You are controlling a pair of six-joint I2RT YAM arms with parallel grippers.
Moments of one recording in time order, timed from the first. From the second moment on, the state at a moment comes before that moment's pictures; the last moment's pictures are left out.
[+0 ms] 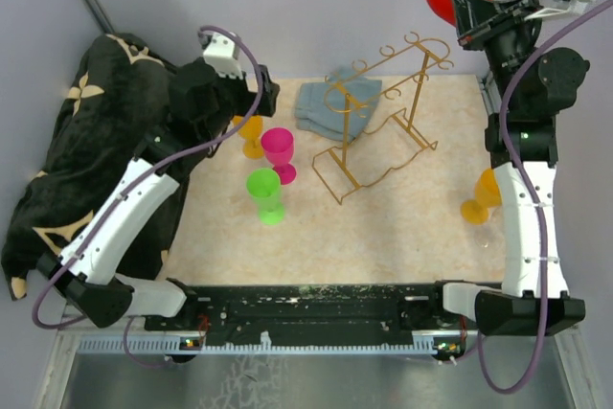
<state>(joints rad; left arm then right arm) -0.62 1.32 1.52 -0.37 -0.28 -0.15 -0.02 1.21 1.59 0.11 -0.24 0.65</state>
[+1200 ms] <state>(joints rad) -0.28 1.66 1.50 1.11 0.86 -1.39 0.01 1.68 1.64 1.50 -0.86 2.01</state>
